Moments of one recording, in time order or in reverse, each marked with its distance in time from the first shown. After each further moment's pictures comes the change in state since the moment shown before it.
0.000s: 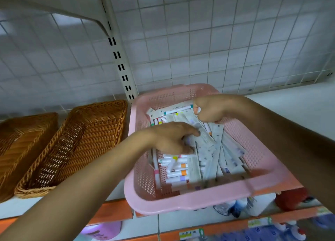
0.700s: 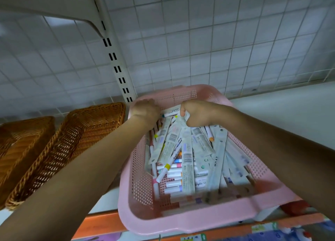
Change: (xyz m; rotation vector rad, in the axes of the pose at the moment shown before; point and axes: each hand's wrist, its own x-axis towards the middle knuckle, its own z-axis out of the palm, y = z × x) left_hand 0.049 -0.078 -0.016 0.691 0.121 -0.622; right_hand 0.031 -0.007 0.013 0.011 0.054 -0.130
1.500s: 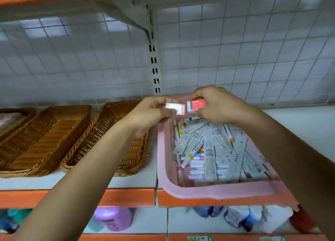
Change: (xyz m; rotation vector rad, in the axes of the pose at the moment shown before) left_hand -0.129 -0.058 -0.021 -1.901 0.110 0.063; right_hand -0.063 -0.074 -0.016 0.140 0.298 -0.157
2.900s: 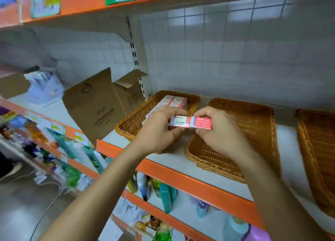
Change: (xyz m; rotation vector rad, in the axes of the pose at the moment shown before) left_hand -0.214 -0.135 -0.429 0.817 0.466 0.160; right_hand 0.116 -0.390 0.301 0.263 0.036 -0.336
